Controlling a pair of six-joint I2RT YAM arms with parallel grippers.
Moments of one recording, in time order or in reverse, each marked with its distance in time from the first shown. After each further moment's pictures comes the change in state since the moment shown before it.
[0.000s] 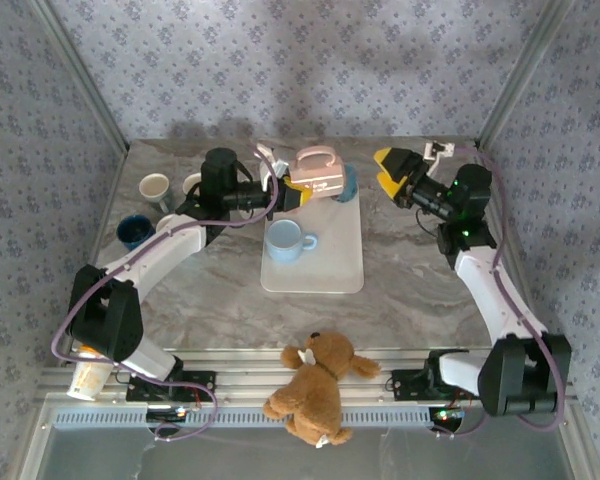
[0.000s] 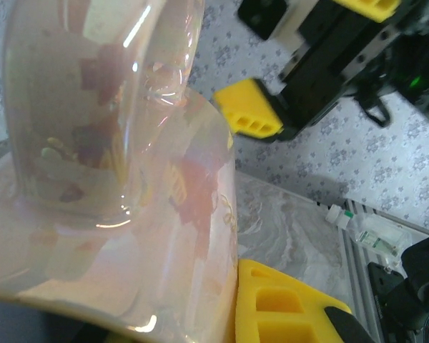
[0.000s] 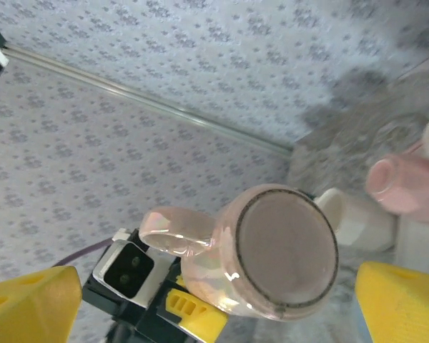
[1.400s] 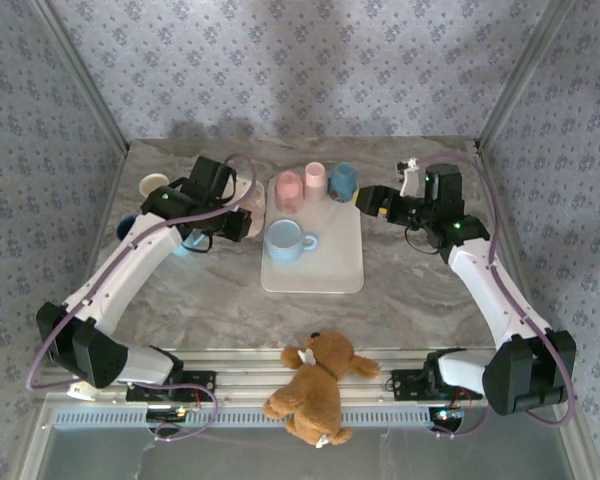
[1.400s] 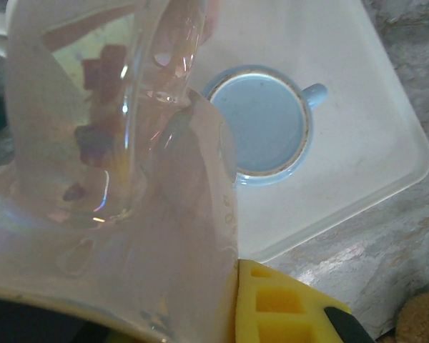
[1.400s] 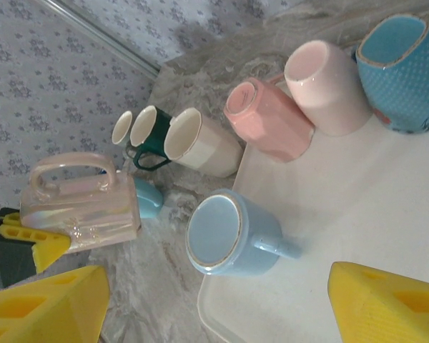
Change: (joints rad) left arm -0.008 -0.140 0.240 -1.166 -0.781 0.028; right arm 0.136 0.048 0.114 -0.604 0.179 -0.656
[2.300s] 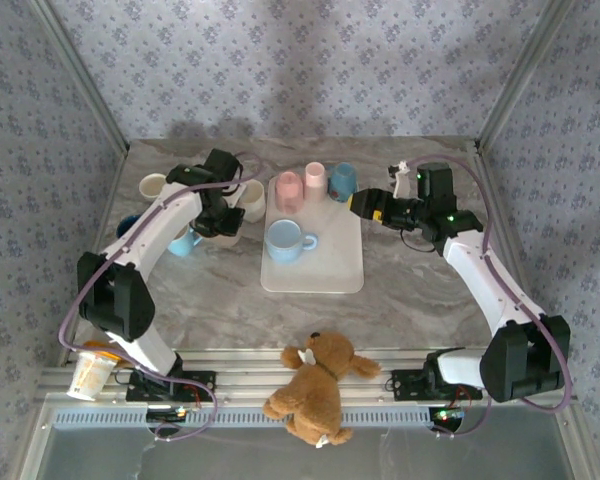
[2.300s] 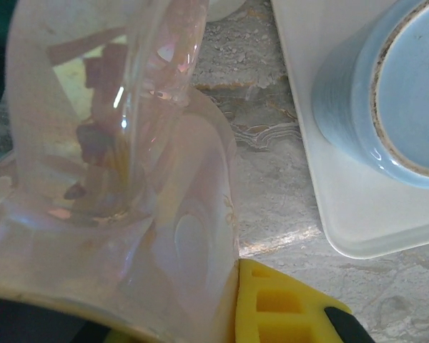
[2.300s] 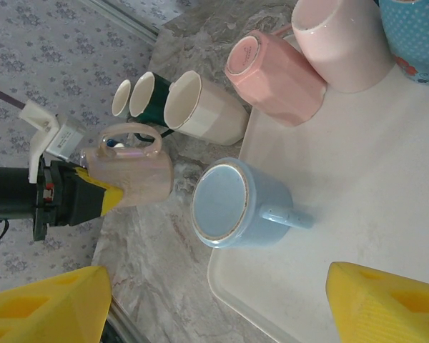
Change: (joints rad) left arm 0.093 0.275 0.110 -0.146 -0.123 0.020; right arm 0.011 0.066 0.034 -0.072 -0.053 0.000
